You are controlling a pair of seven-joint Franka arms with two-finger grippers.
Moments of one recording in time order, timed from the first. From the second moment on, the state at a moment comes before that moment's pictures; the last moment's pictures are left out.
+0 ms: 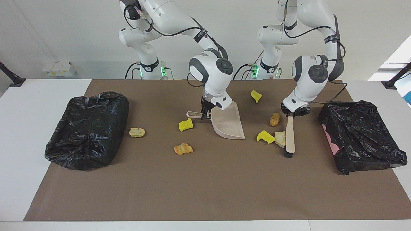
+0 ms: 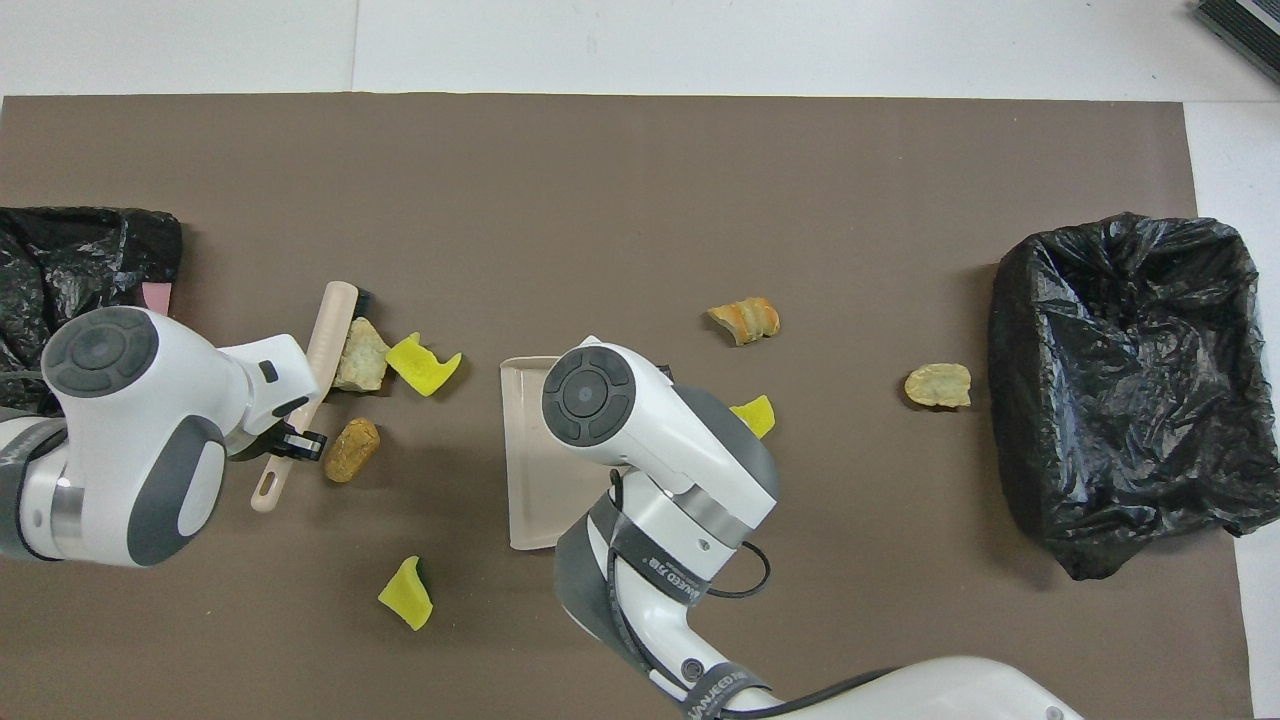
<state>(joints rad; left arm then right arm) -0.16 -0.02 -0.01 -2.28 0.09 2.11 0.13 0.49 0.39 0.22 -1.72 -0.26 1.91 -0.83</state>
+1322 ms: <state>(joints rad) -0.48 -0.13 0.01 -2.25 -0.16 1.89 -0.19 0.47 0.39 0.22 -1.74 -0.26 1.92 -0.81</state>
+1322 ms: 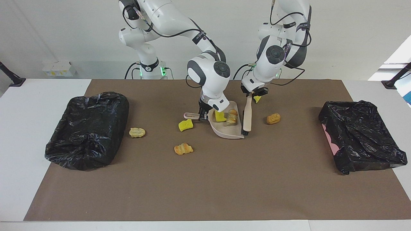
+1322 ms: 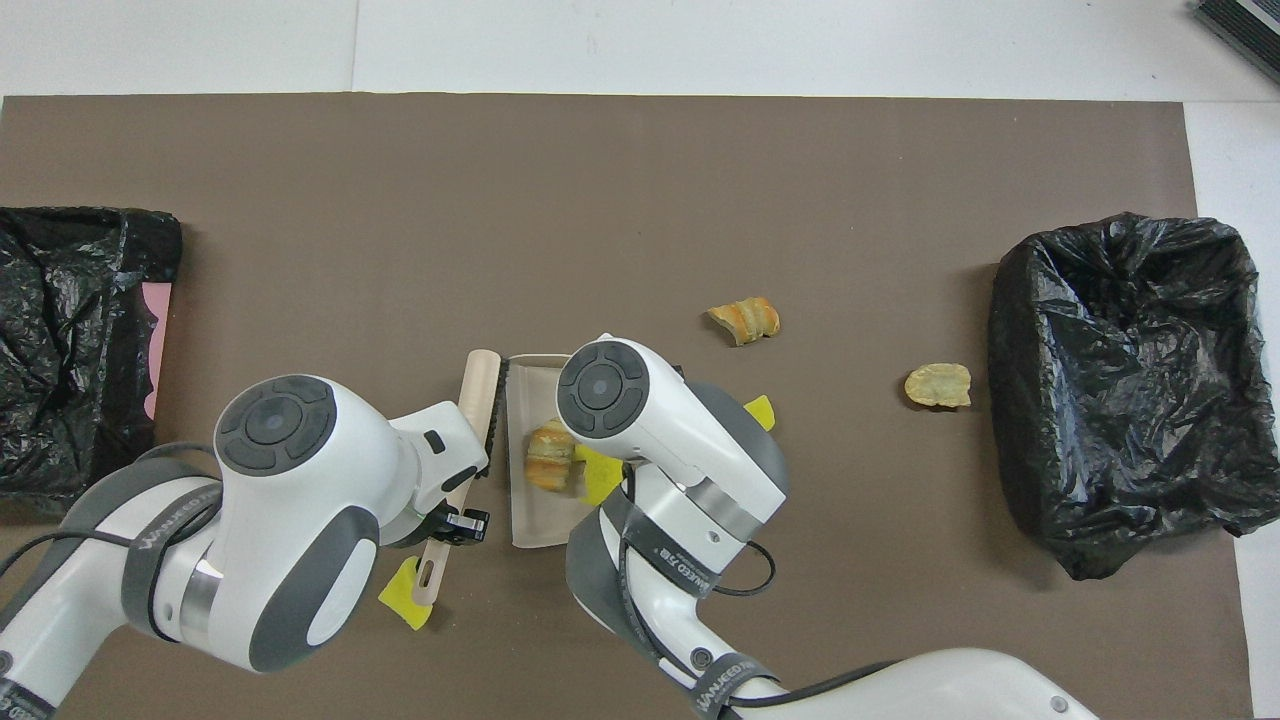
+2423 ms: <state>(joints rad) -0.20 -0.25 0.03 -2.45 0.03 1.92 -0.38 0.48 0.39 0.22 -1.70 -0.34 1.76 -0.81</state>
